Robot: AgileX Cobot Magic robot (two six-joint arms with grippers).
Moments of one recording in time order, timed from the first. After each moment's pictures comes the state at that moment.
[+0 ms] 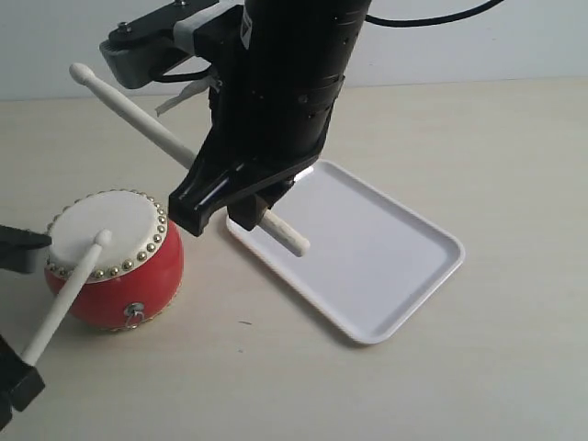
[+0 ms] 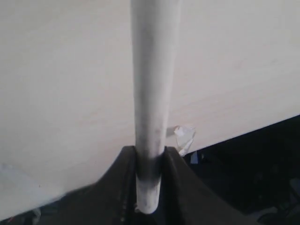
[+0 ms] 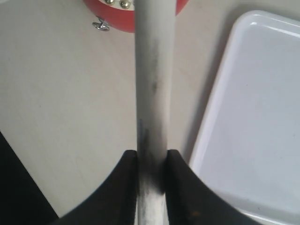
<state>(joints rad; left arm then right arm) -0.42 1.35 -0.69 -0.13 1.17 0.07 0.89 1.75 -1.57 0.10 1.22 -0.15</state>
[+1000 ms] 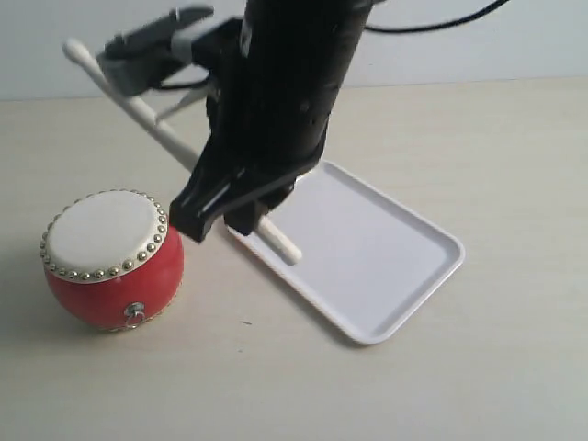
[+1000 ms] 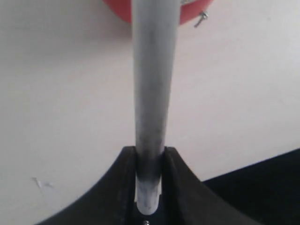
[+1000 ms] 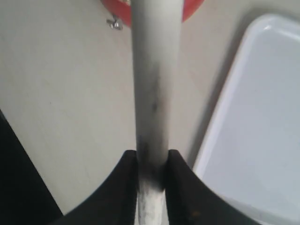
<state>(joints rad) -0.27 0.96 -0.75 -0.13 1.22 0.10 0.89 1.73 -1.55 0.13 1.22 -0.19</state>
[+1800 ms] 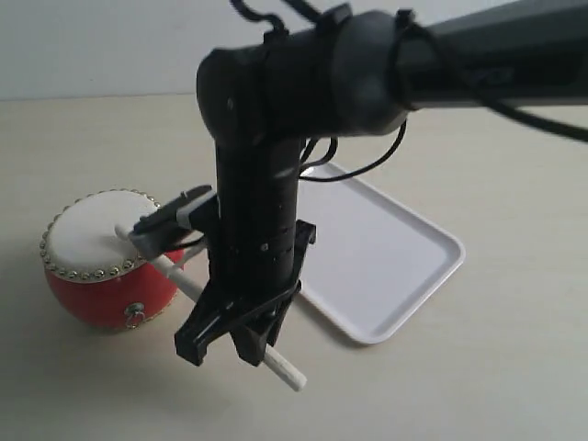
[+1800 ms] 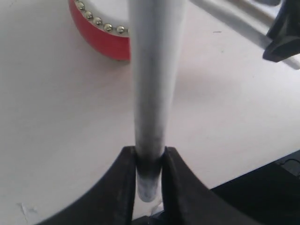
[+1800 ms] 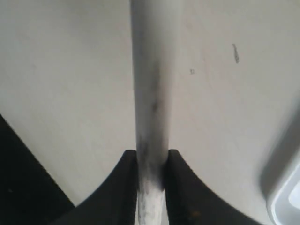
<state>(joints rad) -0.27 0.70 -0.73 -0.19 1.22 0.10 0.89 2.04 -1.49 0.26 1.23 -0.22</state>
